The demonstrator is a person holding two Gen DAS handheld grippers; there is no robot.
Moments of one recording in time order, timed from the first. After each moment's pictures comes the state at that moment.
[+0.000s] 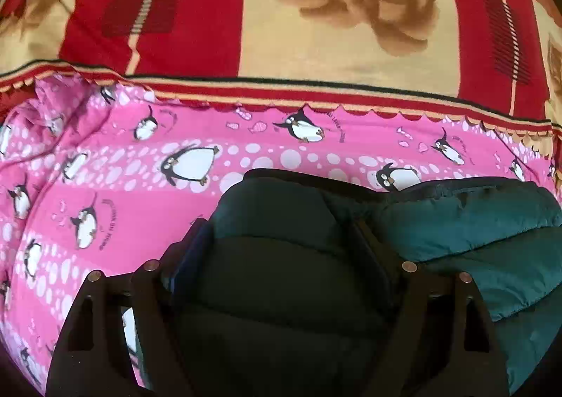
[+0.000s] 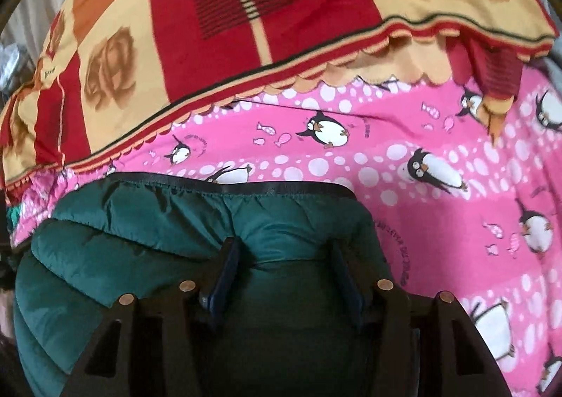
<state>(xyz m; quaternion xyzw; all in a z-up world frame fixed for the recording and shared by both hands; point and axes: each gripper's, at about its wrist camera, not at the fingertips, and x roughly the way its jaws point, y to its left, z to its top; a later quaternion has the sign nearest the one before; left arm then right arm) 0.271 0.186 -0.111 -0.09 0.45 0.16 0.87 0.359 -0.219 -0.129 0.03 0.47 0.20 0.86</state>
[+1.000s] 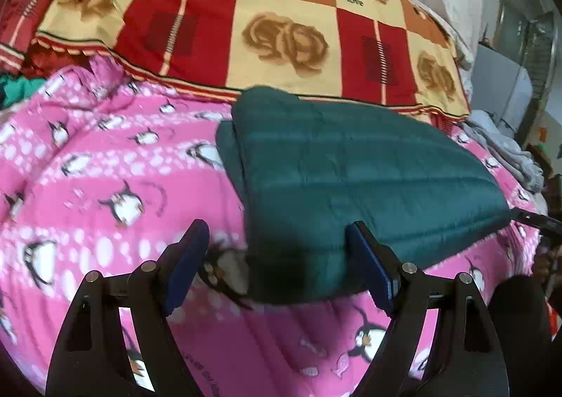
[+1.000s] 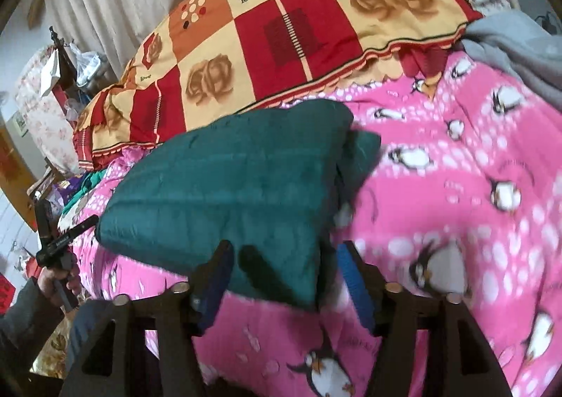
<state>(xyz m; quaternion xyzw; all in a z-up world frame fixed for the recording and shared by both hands) 0.025 0.177 -0.085 -0.13 0.31 -0.01 0.94 0.131 -0.327 -0.095 0.07 0.38 0.31 0.87</state>
